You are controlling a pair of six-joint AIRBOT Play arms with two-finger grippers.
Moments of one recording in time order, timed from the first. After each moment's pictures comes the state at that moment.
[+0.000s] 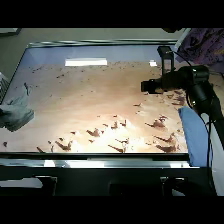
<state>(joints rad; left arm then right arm) 0.74 -1.60 1.28 1.57 -0.79 -1.79 0.23 -1.32 1.44 1.69 -1.07 -1.50</state>
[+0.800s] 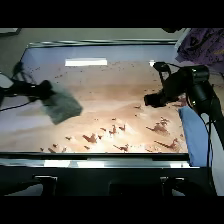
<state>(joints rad) -0.01 -1.37 1.34 1.14 -1.09 -1.77 0.23 -1.32 1.44 1.65 -1.44 -1.57</state>
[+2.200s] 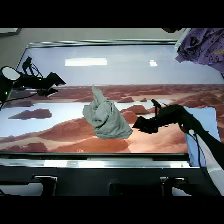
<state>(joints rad) 0.07 -1.55 1.50 1.02 -1.07 -1.73 0.09 -1.38 0.83 2.32 -1.05 -1.73</state>
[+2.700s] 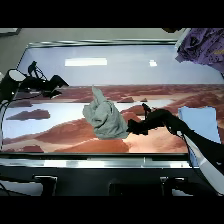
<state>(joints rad) 0.07 -1.64 1.50 0.94 -1.04 -1.68 0.22 -1.45 0.81 2.41 -0.92 -1.72</state>
